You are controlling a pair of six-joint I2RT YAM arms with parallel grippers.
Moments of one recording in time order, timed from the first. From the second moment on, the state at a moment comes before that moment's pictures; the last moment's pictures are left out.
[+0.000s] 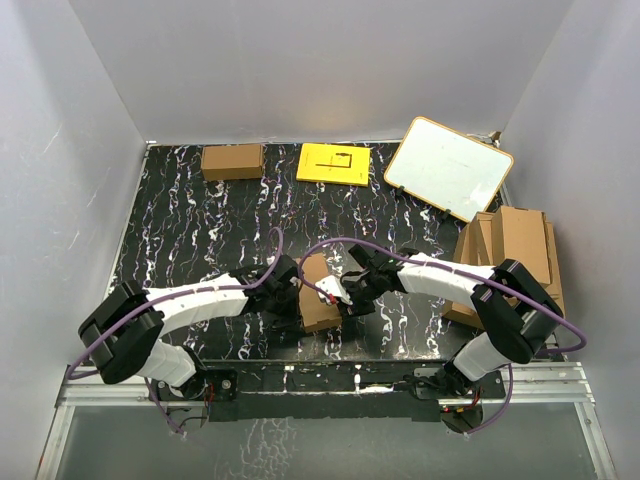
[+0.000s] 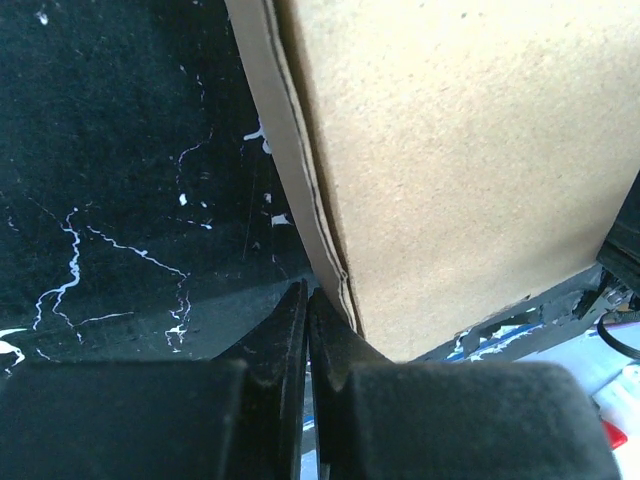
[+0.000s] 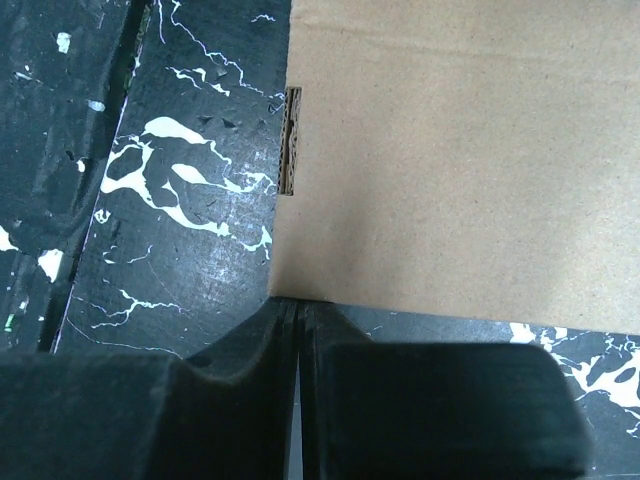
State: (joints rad) left arm -0.90 1.40 0.69 -0.44 0.15 -0.95; right arm 0.73 1.52 0.79 -0.45 -0.74 -1.03
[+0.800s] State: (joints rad) left arm -0.85 1.42 0.76 -0.52 0.09 -0.96; right arm 0.70 1.52 0.79 -0.42 -0.73 -0.97
